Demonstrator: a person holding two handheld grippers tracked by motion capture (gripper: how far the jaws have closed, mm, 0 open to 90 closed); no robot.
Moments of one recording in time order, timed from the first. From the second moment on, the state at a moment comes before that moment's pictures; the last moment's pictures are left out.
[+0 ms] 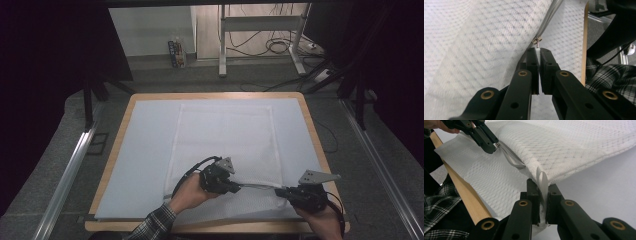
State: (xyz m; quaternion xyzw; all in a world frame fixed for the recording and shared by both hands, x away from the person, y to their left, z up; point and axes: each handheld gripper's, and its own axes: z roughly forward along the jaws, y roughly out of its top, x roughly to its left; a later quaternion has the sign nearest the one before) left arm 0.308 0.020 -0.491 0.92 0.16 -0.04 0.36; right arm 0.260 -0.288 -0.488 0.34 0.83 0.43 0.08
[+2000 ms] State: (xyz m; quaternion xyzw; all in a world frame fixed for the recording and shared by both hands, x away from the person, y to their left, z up) left arm 0.293 0.073 -0.496 0.90 0.22 -0.04 0.38; right arm 0.258 -0.284 -0.490 0.33 0.84 0.42 0.08
